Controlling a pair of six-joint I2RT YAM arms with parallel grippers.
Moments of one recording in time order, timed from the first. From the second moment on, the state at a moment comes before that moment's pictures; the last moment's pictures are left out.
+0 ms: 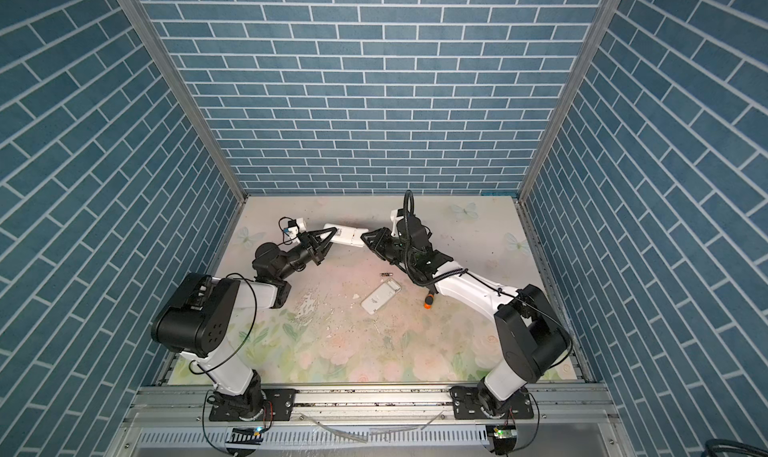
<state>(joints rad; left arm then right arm) -0.20 1.72 0.61 1.28 0.68 -1.61 0.71 1.58 1.06 0.22 -0.30 1.15</state>
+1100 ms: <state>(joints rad) -0.20 1.72 0.61 1.28 0.68 -1.61 0.72 1.59 1.06 0.22 -0.31 1.15</state>
